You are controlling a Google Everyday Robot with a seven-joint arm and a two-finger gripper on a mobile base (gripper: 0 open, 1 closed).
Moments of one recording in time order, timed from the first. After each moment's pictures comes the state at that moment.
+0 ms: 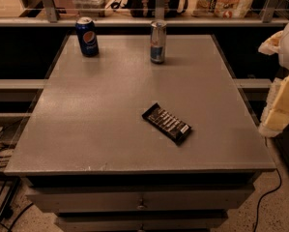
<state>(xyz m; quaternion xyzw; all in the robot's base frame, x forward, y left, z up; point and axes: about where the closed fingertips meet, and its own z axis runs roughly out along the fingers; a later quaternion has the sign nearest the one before) 0.438 -0.217 0.976 -0.60 0.78 -0.03 0.16</state>
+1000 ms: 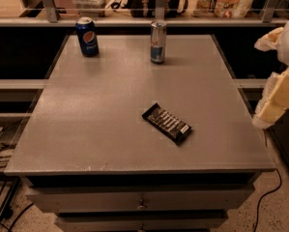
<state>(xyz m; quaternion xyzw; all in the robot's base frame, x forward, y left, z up) 0.456 -0.215 0.975 -0.60 0.77 0.00 0.20</state>
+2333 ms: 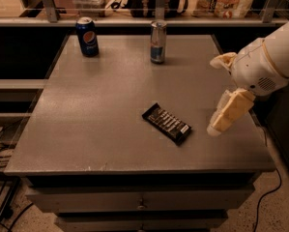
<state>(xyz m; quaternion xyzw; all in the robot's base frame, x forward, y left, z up) 0.488 -0.144 0.916 -0.63 0.72 0.11 0.29</state>
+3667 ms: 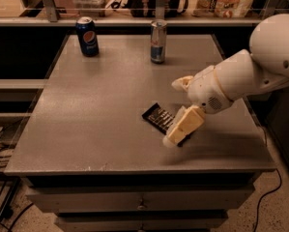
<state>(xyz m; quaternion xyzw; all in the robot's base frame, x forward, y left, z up) 0.492 -0.061 0.858 -0.60 0.71 0.22 0.30</state>
